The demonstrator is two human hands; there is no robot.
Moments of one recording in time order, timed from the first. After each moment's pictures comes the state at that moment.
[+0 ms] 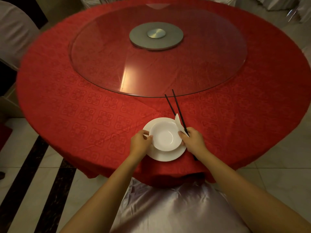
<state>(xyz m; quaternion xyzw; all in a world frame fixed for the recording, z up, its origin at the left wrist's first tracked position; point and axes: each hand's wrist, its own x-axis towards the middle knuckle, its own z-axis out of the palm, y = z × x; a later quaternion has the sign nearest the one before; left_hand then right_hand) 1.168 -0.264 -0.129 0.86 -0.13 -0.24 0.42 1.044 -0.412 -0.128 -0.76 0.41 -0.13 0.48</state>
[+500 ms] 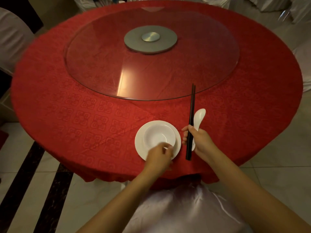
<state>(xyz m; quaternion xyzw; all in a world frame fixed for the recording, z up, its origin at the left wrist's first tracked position) 1.083 -0.282 -0.067 0.81 -0.19 -0.36 0.43 1.023 -0.430 -0.093 -0.51 0.40 -0.15 0.74</state>
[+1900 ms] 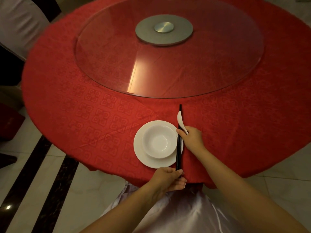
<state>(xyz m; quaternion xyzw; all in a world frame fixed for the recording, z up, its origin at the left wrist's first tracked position) 1.054 -0.297 -0.113 0.61 0.08 -0.60 0.52 1.063 -0.458 -0.140 -0.82 0.35 -0.10 0.45</state>
